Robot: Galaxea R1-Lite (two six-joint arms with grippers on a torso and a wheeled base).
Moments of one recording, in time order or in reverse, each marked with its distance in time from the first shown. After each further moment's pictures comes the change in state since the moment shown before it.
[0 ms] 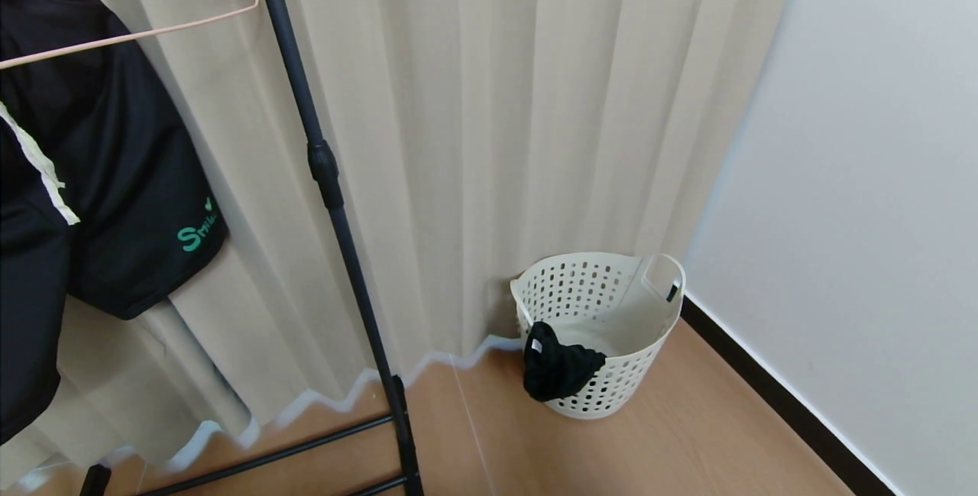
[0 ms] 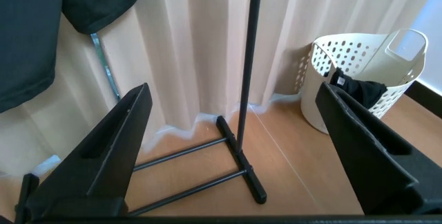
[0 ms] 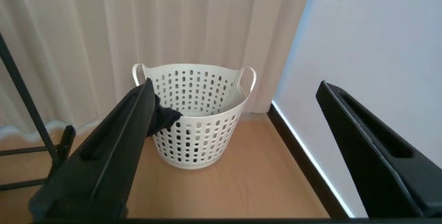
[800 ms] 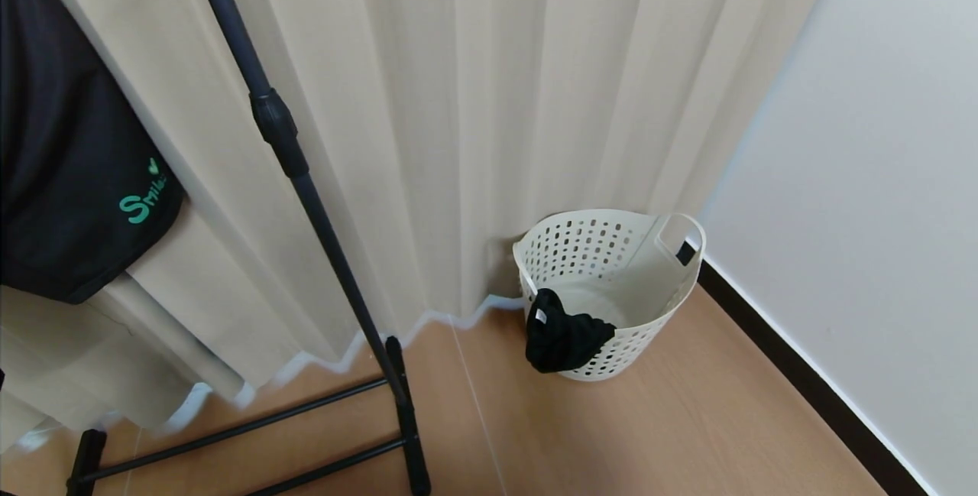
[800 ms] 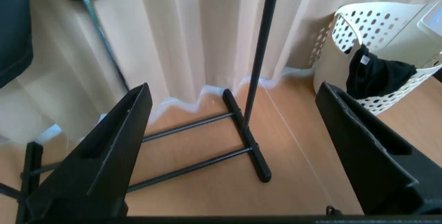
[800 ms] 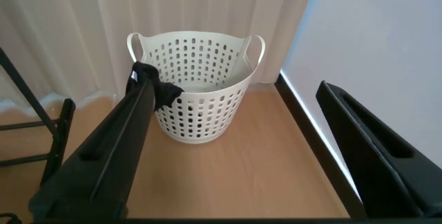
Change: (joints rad) left arm 0.000 0.001 0.000 -0.001 0.038 -0.010; right arm 0.000 0.000 0.000 -0.003 -0.003 0.005
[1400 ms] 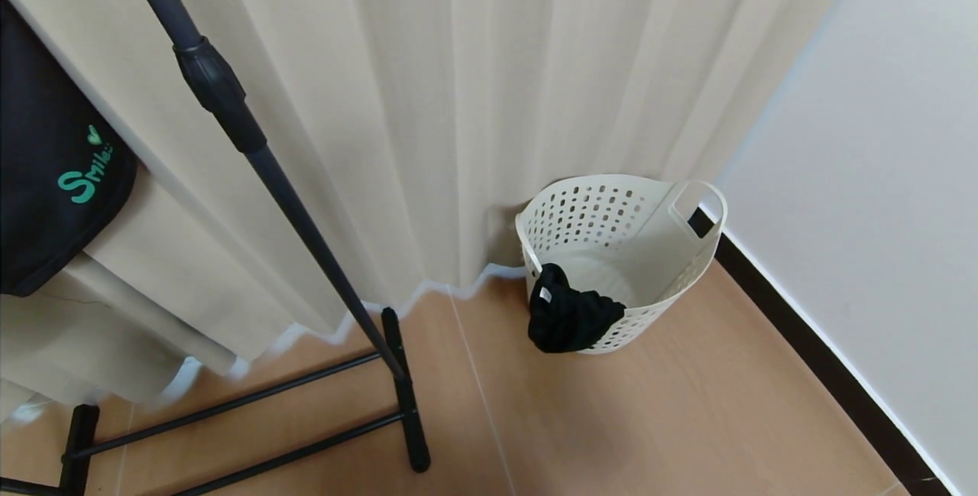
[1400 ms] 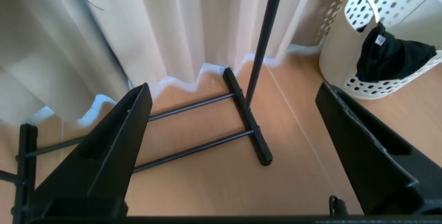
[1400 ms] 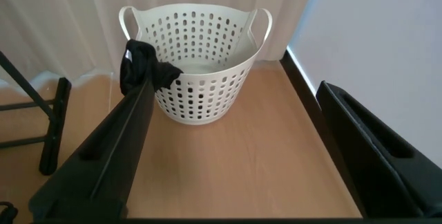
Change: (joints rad) left arm 0.000 0.000 0.001 0.000 0.001 -0.003; right arm -0.001 0.000 0.000 0.004 -0.004 -0.005
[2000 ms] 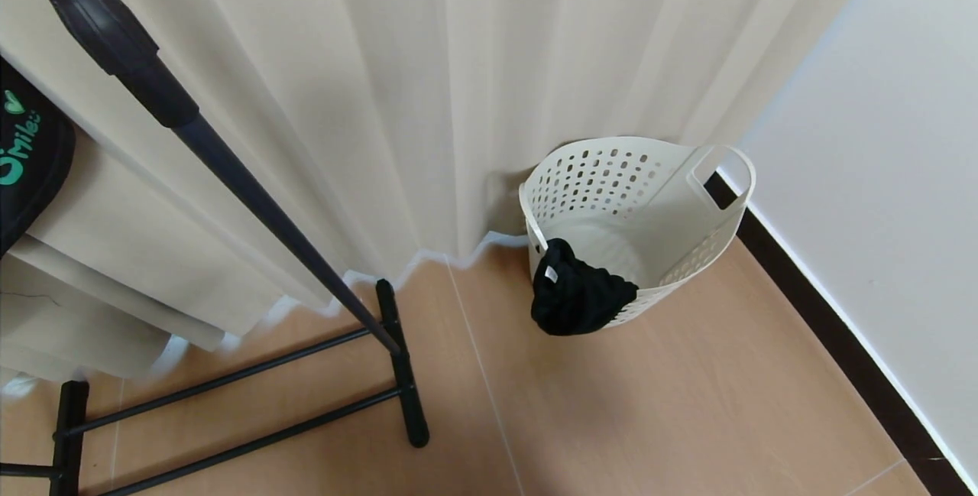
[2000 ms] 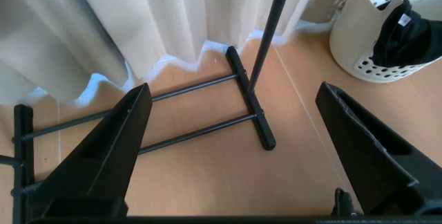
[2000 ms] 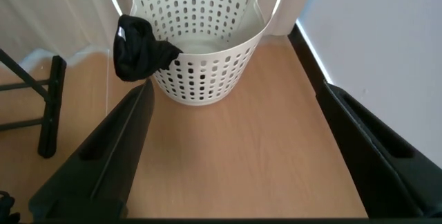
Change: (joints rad) left arm 0.000 0.000 0.000 -0.003 0.011 -0.005; right arm 0.000 0.001 0.000 -0.003 0.003 0.000
